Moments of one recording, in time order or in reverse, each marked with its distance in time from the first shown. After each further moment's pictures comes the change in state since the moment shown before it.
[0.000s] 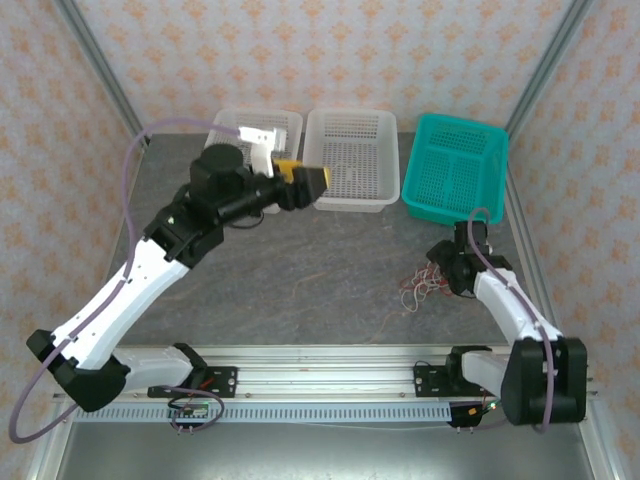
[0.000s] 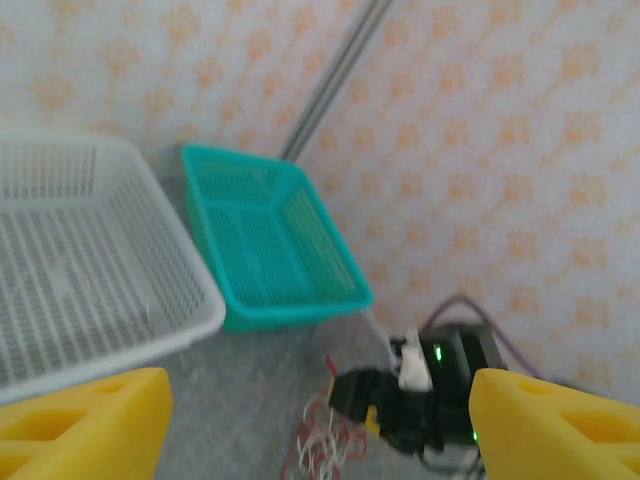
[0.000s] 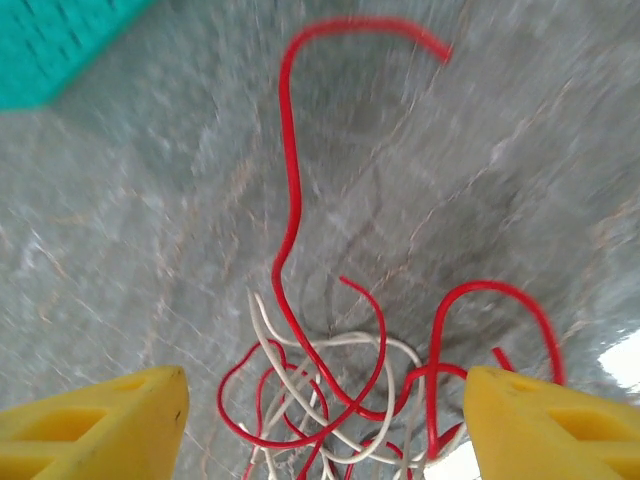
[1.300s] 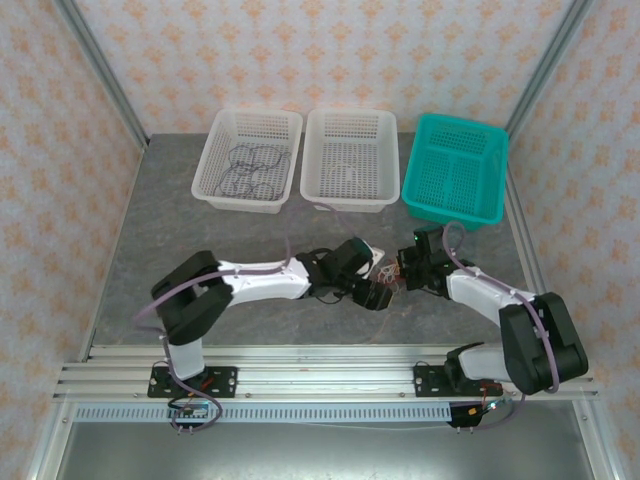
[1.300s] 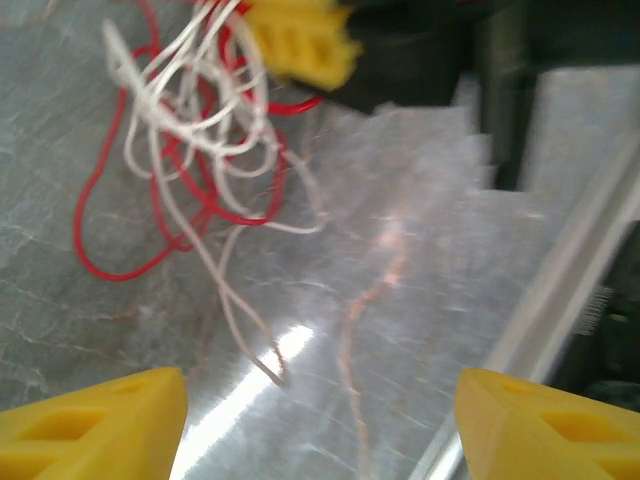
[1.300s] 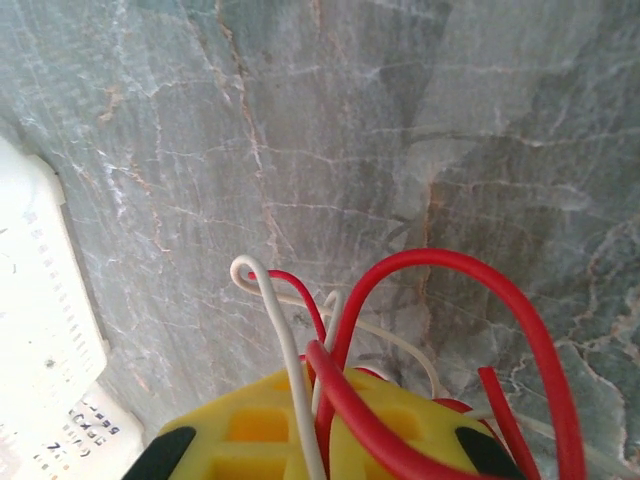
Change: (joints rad) left arm -0.346 0.626 -0.242 0.238 0.046 -0.037; right arm 0.283 0.145 -0.097 0.399 -0.092 0.797
